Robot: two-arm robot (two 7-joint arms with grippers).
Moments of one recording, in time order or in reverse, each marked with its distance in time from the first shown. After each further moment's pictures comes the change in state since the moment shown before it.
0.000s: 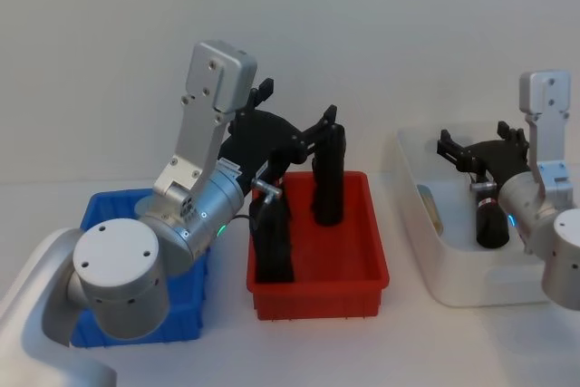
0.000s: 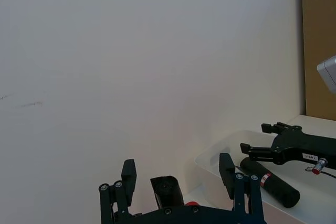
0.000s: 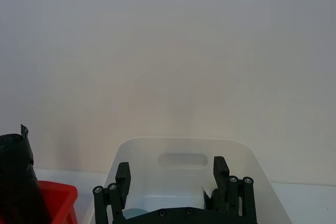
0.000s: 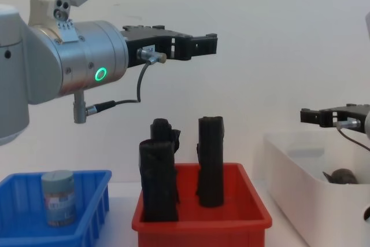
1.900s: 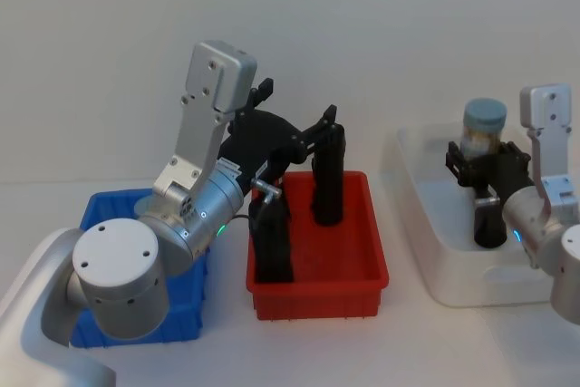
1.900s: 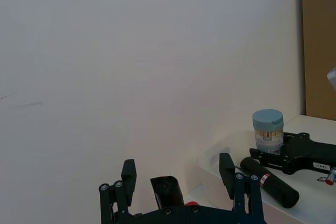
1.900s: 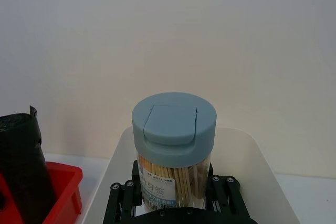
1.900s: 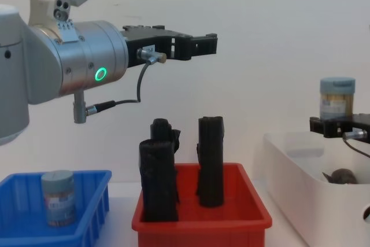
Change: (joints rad) left arm 0.000 0.000 0.000 0.000 0.000 0.000 0.000; right arm -0.050 0.027 -0.005 -0.052 -0.001 0.011 0.027
